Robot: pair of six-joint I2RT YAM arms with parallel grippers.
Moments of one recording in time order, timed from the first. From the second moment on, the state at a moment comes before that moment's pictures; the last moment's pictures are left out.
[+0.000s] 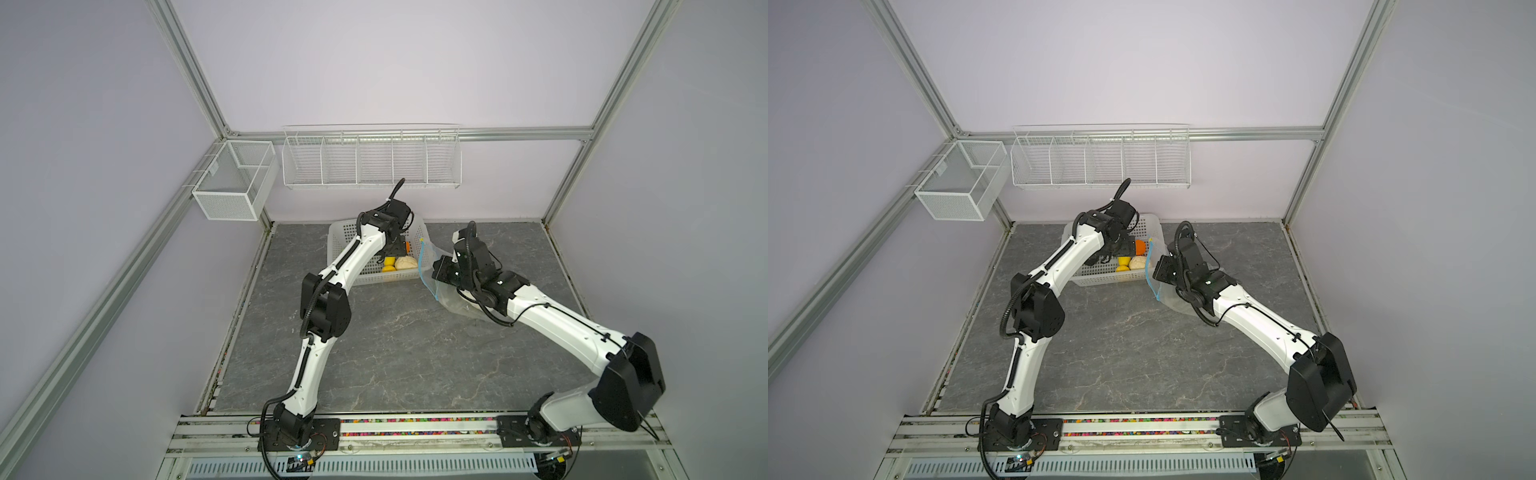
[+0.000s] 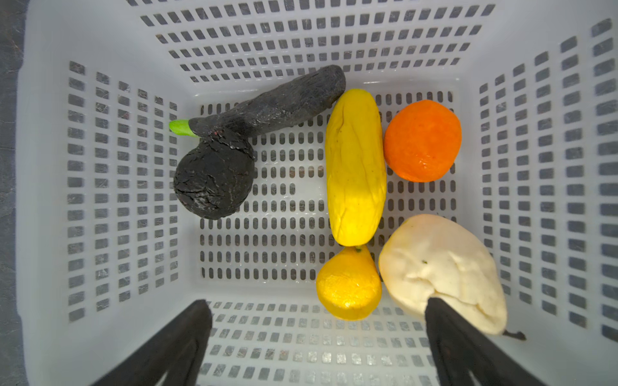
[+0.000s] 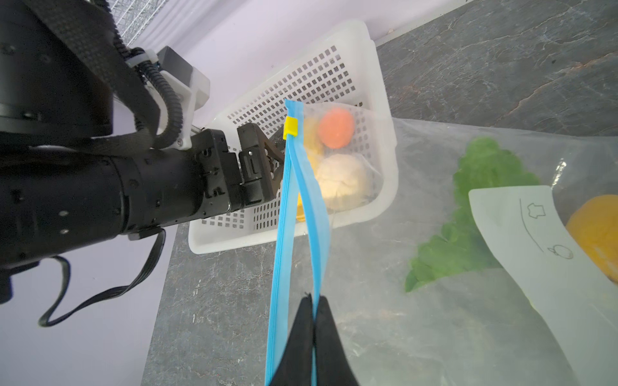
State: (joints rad) left arm -0.58 2.32 2.33 -1.19 -0.31 -0.53; right arm 0.65 1.46 1.18 -0.30 0.08 0.78
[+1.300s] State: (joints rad) left arm -0.52 2.46 2.33 -1.23 -0.04 -0.58; right arm 0.65 1.47 1.18 -0.29 0.07 0.78
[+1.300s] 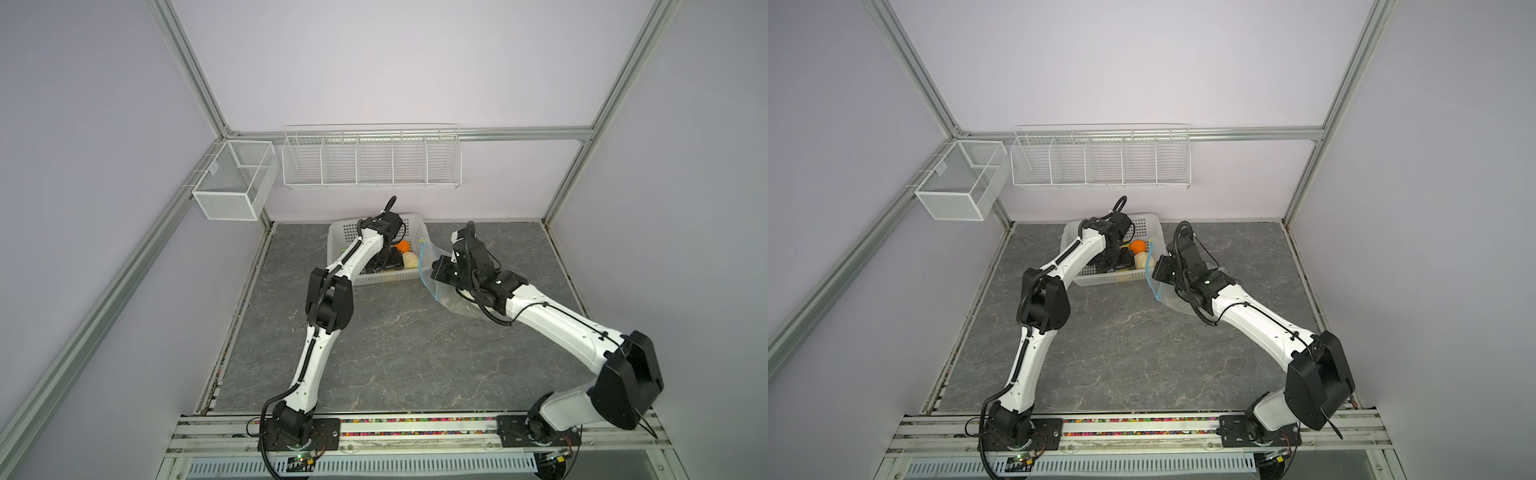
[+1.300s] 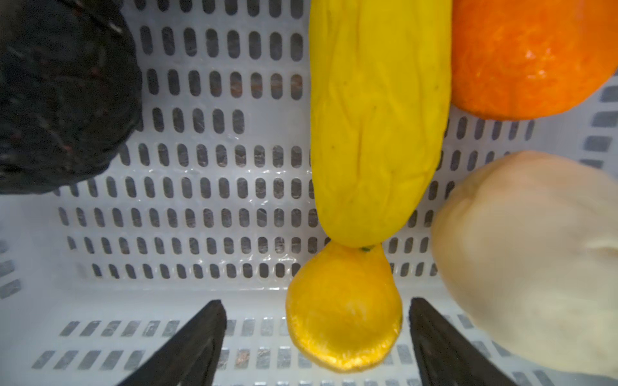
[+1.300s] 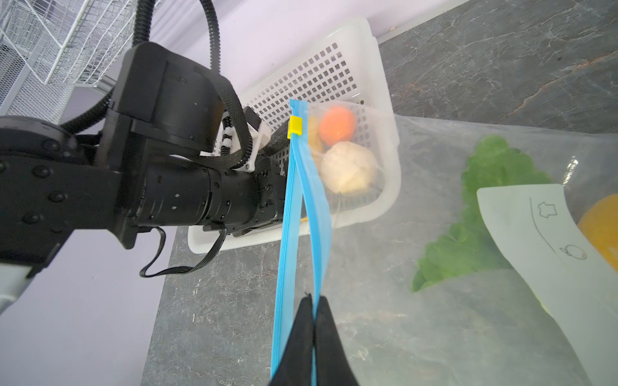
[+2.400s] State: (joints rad) left arm -0.53 2.50 2.30 -1.23 -0.04 -0.58; right arm 0.65 1.47 1.18 -0.29 0.06 0.79
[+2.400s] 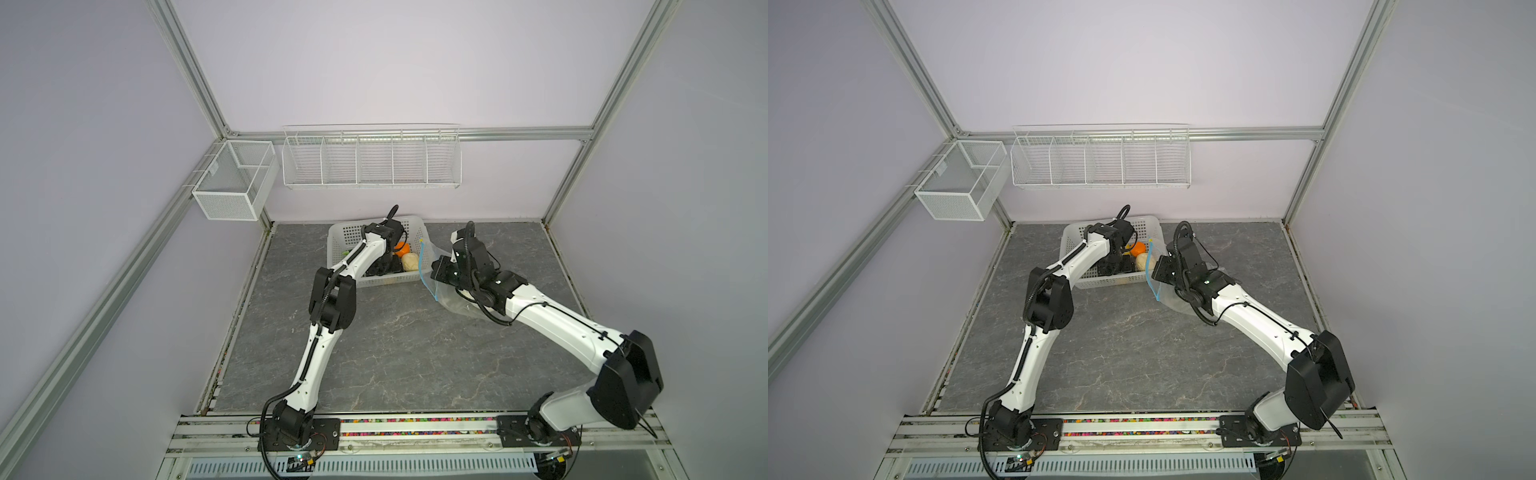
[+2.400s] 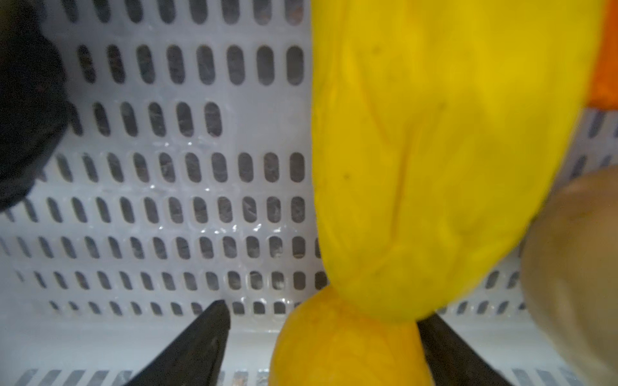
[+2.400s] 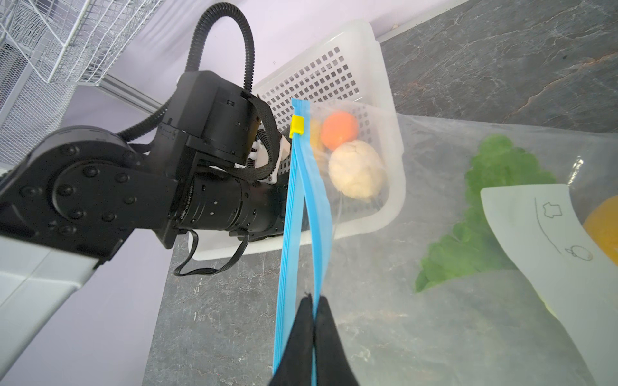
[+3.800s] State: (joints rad) left arm -0.53 2.50 2.28 -1.23 -0.06 -0.58; right arm 0.65 1.47 1.18 -0.29 0.06 0.79
